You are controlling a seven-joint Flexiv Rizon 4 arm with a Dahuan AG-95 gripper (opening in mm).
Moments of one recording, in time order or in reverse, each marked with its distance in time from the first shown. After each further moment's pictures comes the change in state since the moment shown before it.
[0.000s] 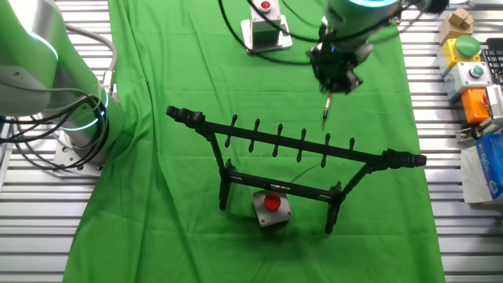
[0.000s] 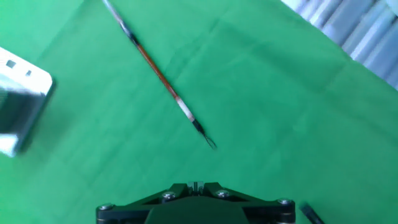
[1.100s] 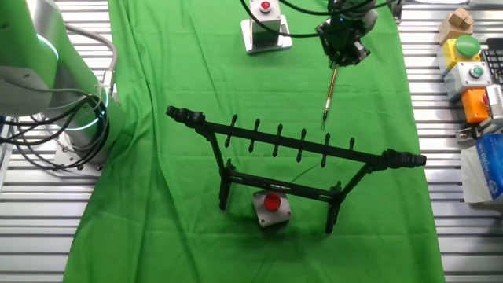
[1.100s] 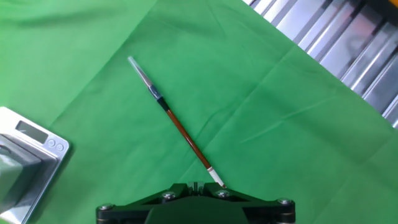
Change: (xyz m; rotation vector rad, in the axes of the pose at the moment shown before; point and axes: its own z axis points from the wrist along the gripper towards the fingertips) arm -0.043 0.033 0.017 0.020 -0.011 -0.068
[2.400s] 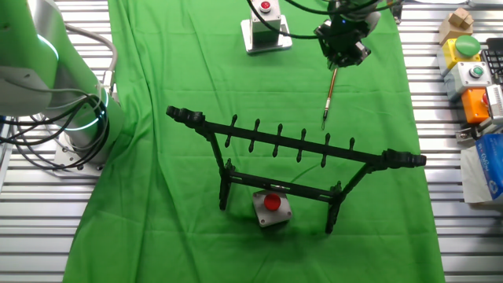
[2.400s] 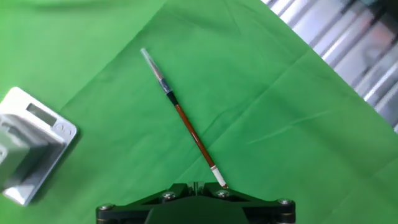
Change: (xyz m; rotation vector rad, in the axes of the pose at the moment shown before) arm -0.003 0.002 0.002 -0.034 0.019 -0.143
